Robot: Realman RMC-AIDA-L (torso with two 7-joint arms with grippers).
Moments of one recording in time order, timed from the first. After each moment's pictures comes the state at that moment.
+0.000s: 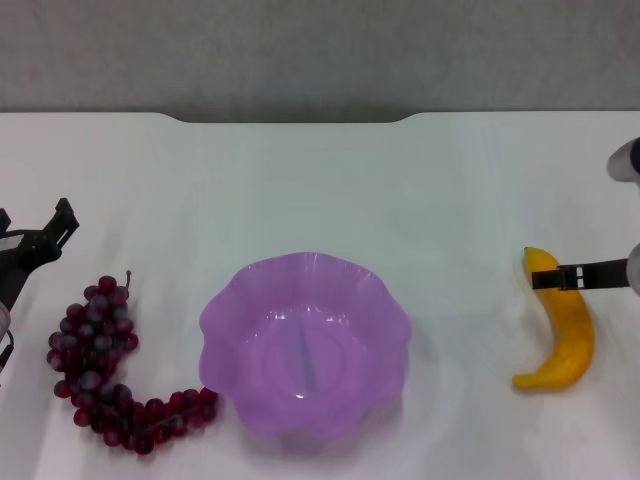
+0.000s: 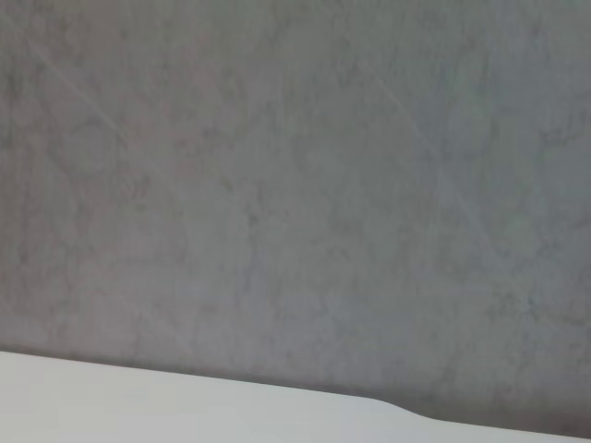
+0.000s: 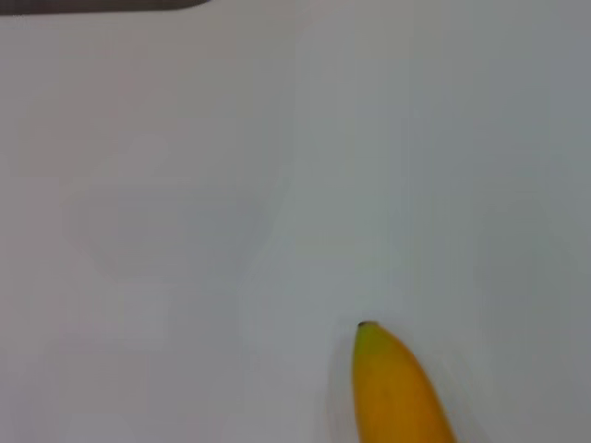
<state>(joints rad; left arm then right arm) -0.50 -2.05 1.86 0.18 -0.56 0.82 -0.32 0.59 2.01 1.74 0.79 -2.61 0.71 -0.20</state>
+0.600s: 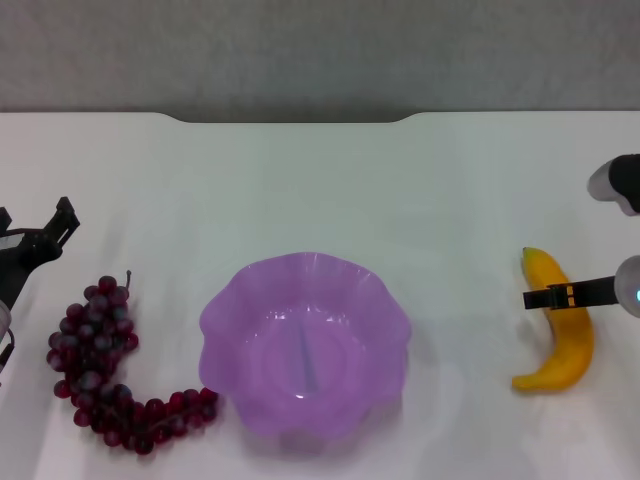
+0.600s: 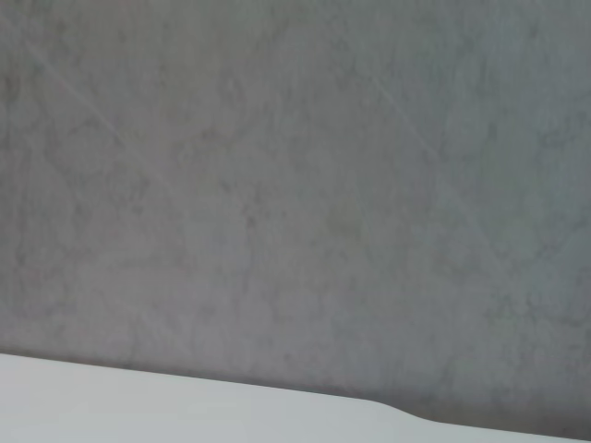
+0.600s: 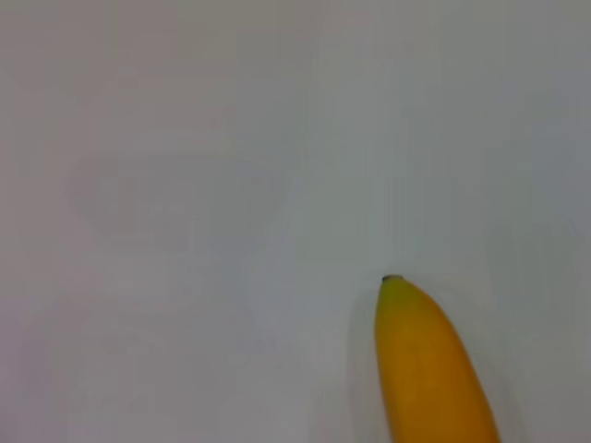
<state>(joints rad) -0.50 -2.05 1.86 0.18 -0.56 0.82 -0.32 0.62 2.01 1.69 0.72 -2.59 0.69 -0.21</state>
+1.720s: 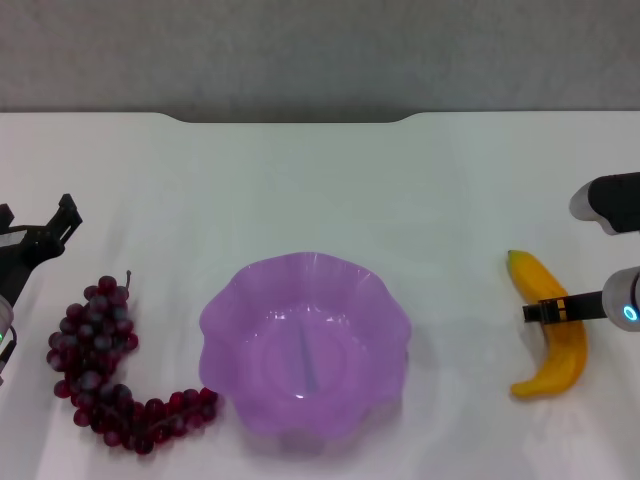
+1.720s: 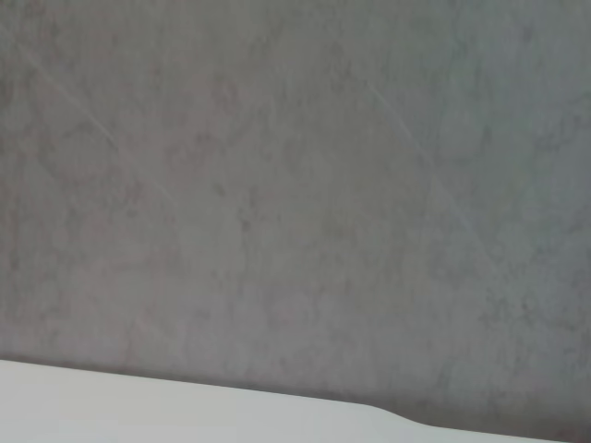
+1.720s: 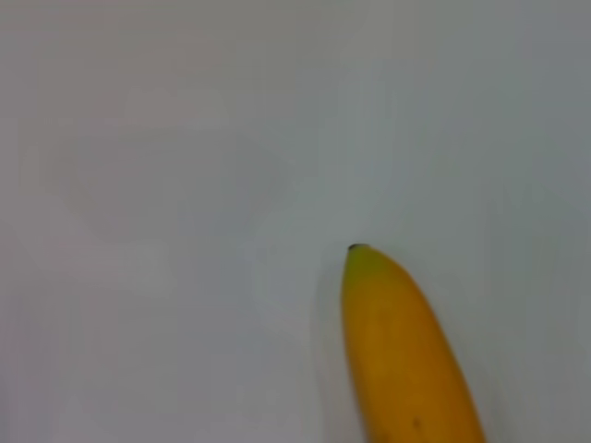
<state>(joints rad) -0.50 -2.05 1.86 0.18 -0.56 0.82 -0.32 0.65 2.01 1.60 0.62 -2.57 0.61 -0.21</state>
